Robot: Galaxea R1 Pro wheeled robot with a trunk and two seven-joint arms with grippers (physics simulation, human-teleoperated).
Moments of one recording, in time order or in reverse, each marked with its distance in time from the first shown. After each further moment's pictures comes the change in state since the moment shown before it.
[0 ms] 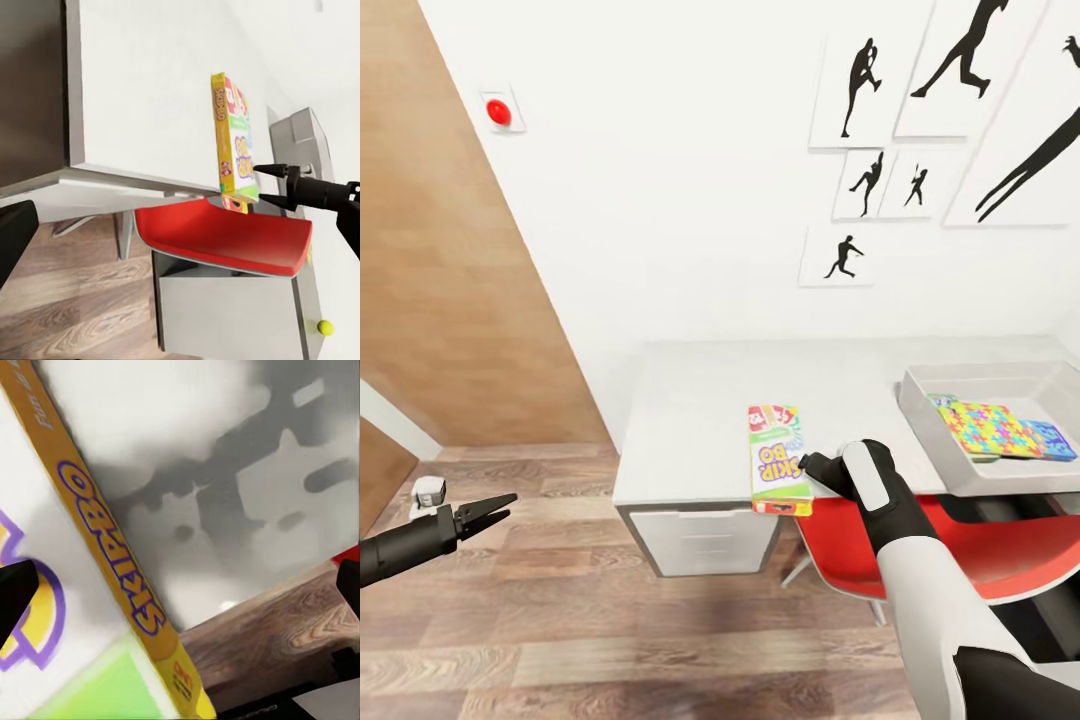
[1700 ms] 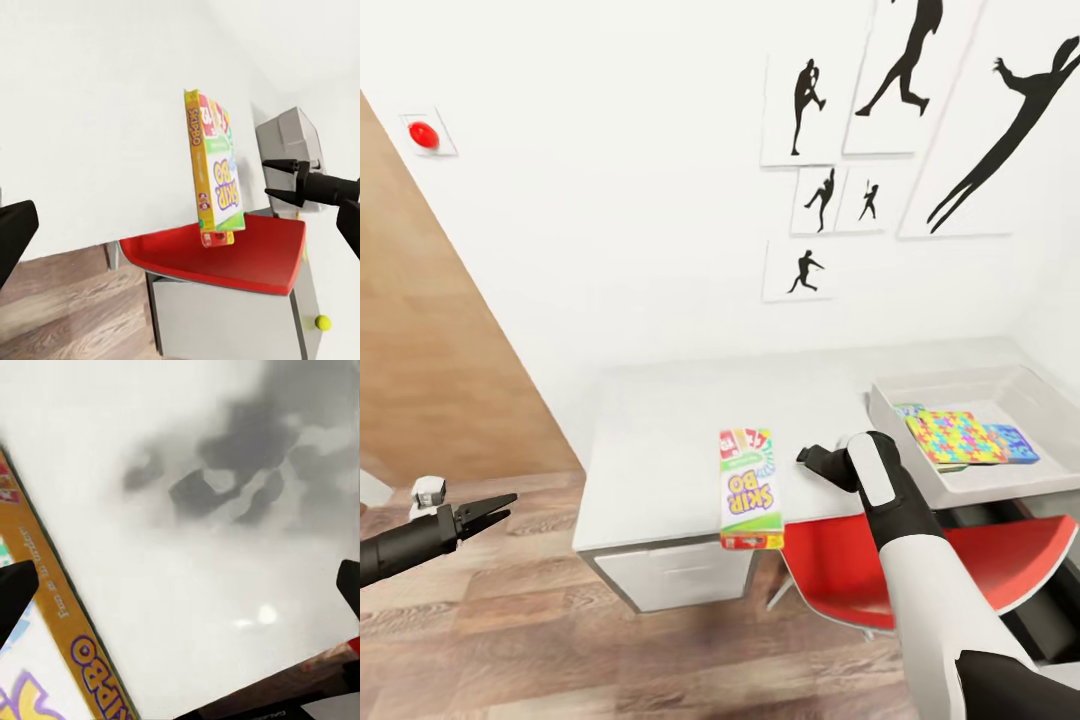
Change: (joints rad) left arm -0.001 0.000 0.000 0.000 0.000 0.000 0.000; right arm 0.001 0.000 -0.001 -0.074 -0.022 0.079 0.000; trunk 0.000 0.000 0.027
